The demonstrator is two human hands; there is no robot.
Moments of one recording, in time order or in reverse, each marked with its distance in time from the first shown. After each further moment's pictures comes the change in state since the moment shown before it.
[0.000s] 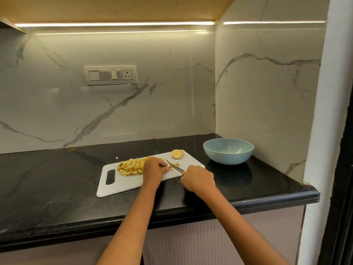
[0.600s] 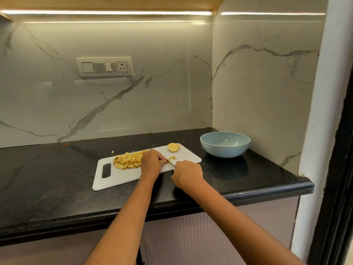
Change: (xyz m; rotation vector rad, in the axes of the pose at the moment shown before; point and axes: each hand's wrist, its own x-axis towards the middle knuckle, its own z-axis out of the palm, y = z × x) left_hand 0.002 0.002 0.004 0.068 -0.030 0.030; right_hand 0.001 -0.017 0.006 -0.178 -0.039 -0.070
